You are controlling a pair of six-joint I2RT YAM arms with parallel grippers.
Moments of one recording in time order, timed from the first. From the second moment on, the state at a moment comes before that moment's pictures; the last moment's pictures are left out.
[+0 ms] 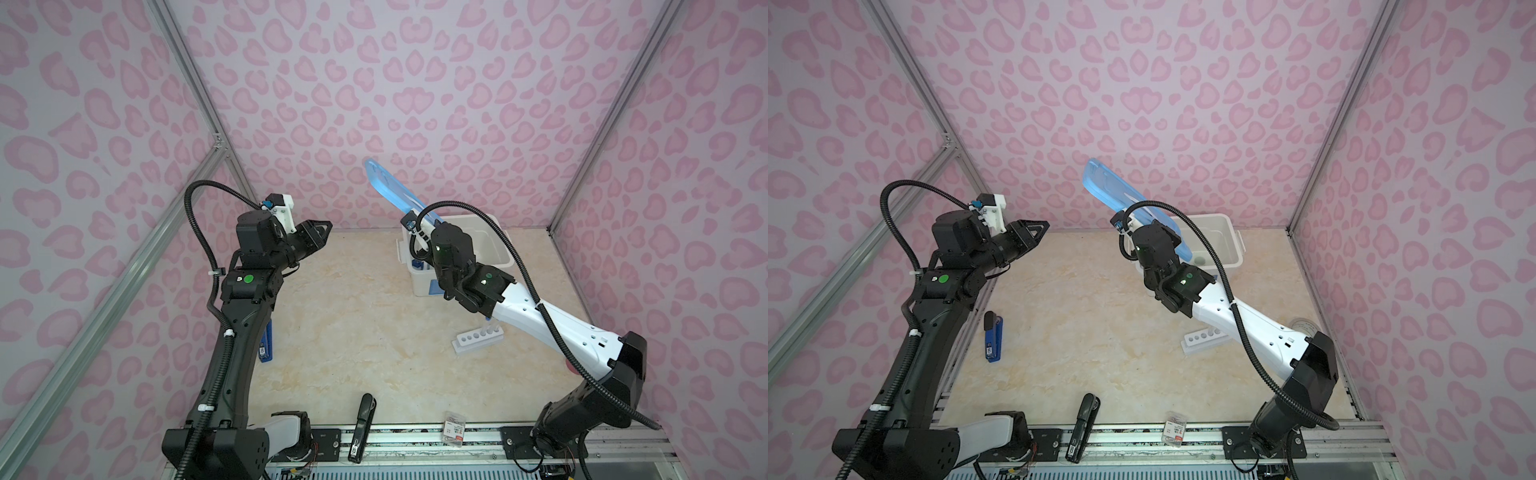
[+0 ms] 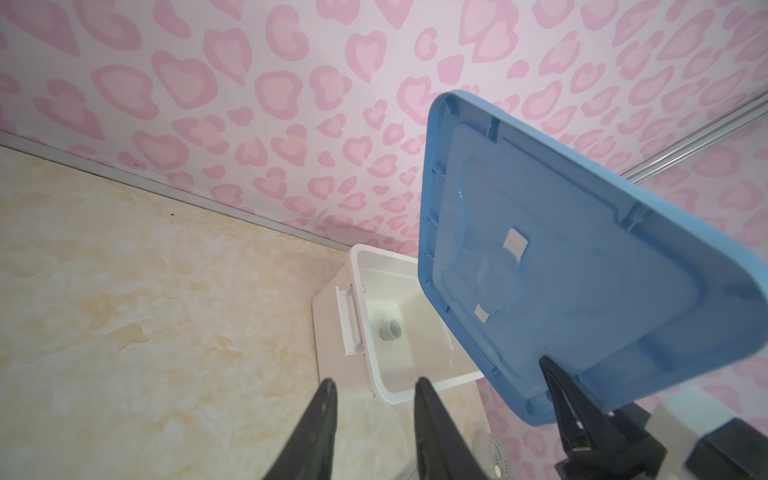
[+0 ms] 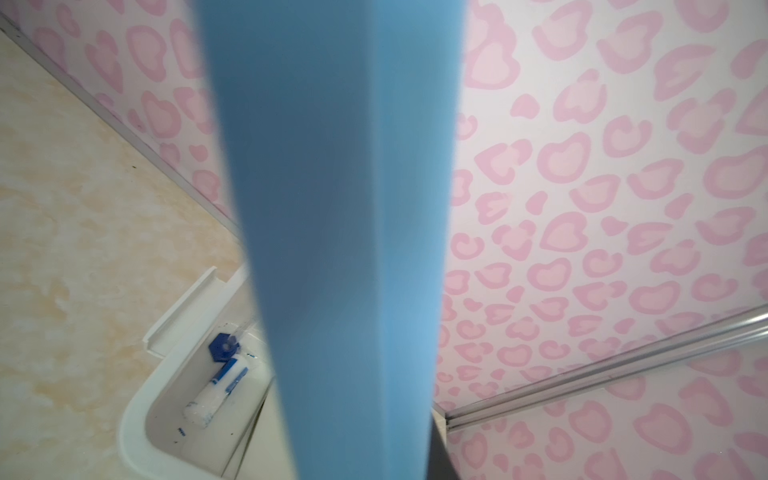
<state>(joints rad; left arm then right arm) -0.02 1.25 1.39 -0.43 0.49 -0.64 0.86 1.58 1.52 -0.14 0.79 -0.64</state>
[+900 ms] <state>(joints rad) -0.04 1.41 1.36 -0.02 0.75 -1.21 0.98 1.63 1.16 0.59 0.97 -1.25</state>
